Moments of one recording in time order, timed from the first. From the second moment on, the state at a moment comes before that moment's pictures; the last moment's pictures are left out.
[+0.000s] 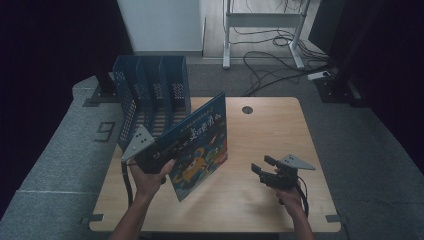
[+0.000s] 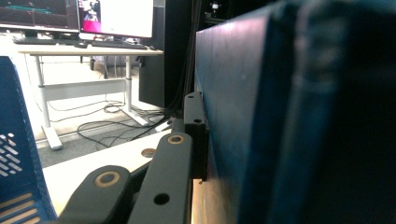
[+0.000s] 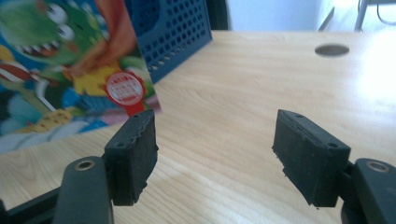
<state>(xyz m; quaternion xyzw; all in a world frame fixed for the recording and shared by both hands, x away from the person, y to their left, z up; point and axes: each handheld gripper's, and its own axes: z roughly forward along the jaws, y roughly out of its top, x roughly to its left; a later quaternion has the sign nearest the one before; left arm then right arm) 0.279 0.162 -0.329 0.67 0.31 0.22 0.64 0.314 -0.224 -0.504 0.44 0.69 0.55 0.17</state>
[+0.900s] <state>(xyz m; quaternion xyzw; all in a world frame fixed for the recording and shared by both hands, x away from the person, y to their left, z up) 0.285 0.170 -0.307 0.67 0.32 0.25 0.62 0.323 -0.214 -0.537 0.47 0.71 0.50 0.16</state>
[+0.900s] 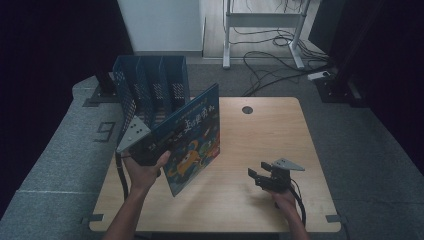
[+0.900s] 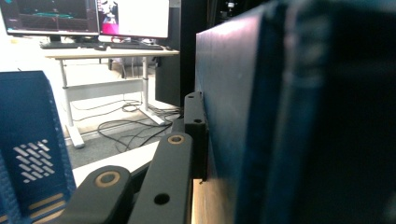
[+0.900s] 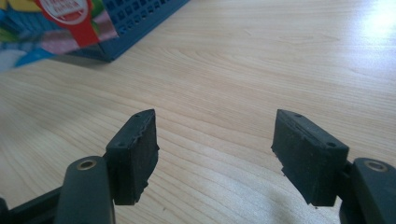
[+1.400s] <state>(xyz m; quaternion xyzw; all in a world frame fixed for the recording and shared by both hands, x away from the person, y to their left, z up) 0.285 0.196 -0.299 0.65 0.34 0.27 0.62 0.325 -0.216 -0.544 0.49 0.71 0.48 0.17</state>
